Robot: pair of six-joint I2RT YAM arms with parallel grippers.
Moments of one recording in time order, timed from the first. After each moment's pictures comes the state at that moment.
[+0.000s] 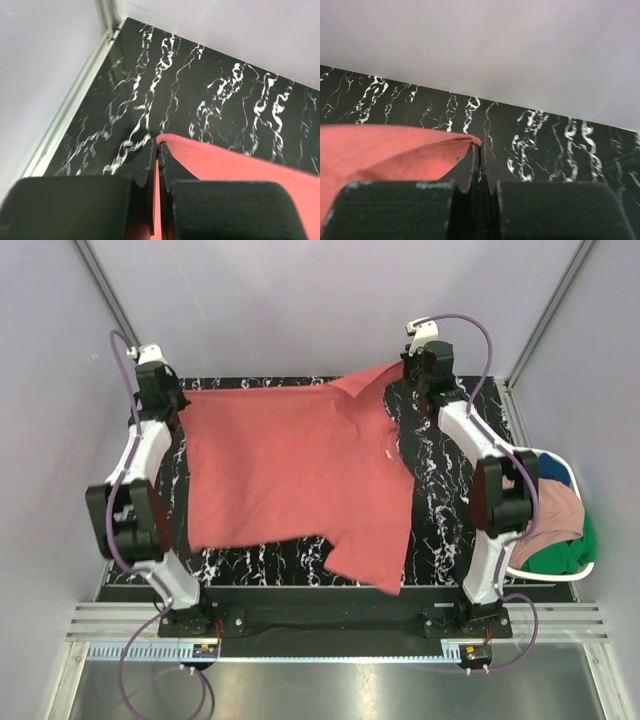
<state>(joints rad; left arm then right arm) 0.13 1.67 1.38 -0.11 -0.15 -0.19 0.21 1.90 1.62 0.08 0.06 -0.11</state>
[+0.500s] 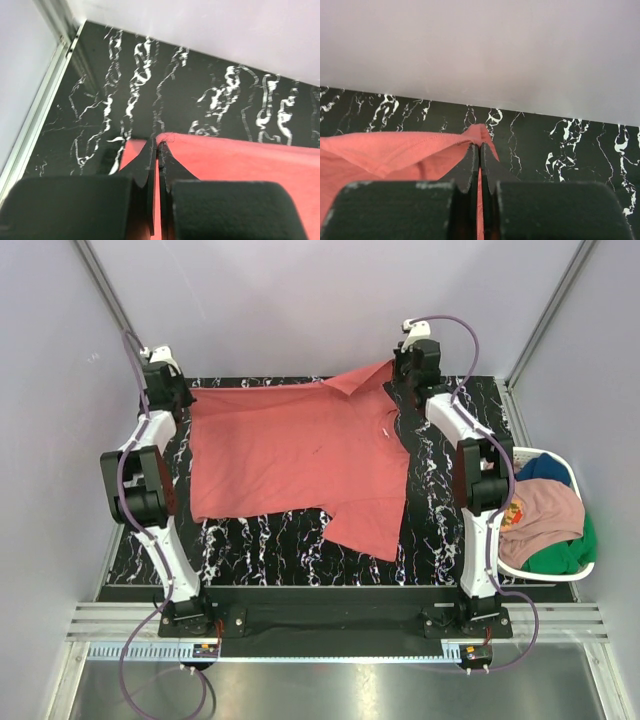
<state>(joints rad) 0.17 2.00 1.57 0.03 0.02 -0.16 0.20 2.22 1.86 0.15 0.01 0.03</state>
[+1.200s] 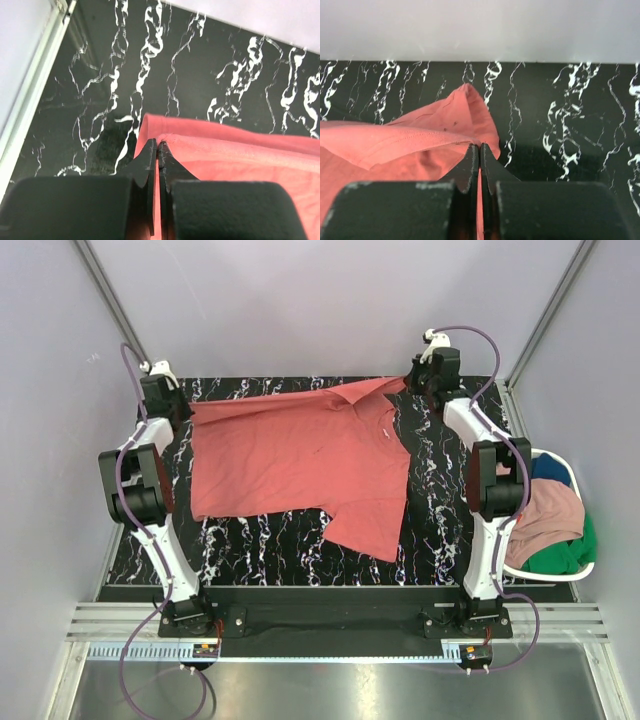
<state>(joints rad) 0.23 2.04 1.50 0.04 0.08 -0.15 0.11 2.14 1.75 0.03 -0.12 0.17</state>
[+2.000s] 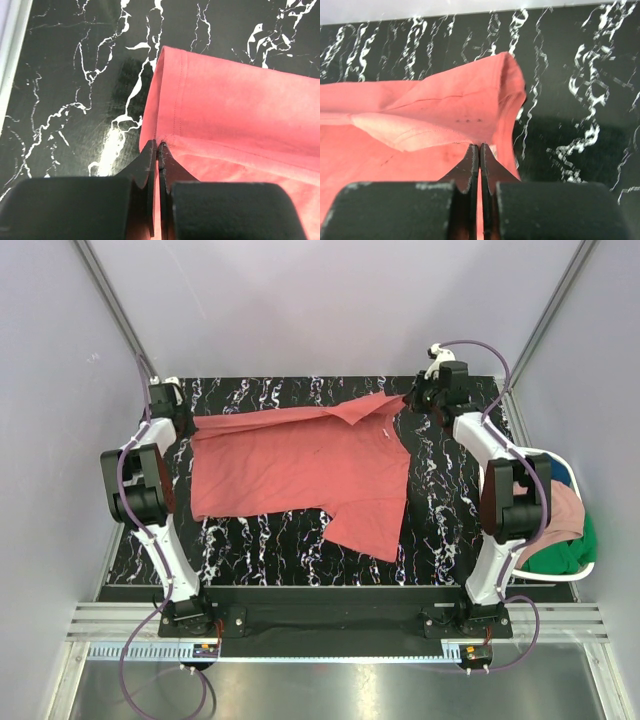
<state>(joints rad) 0.21 2.04 1.48 -0.20 0.01 -0.12 0.11 1.91 1.48 -0.02 -0.21 0.23</state>
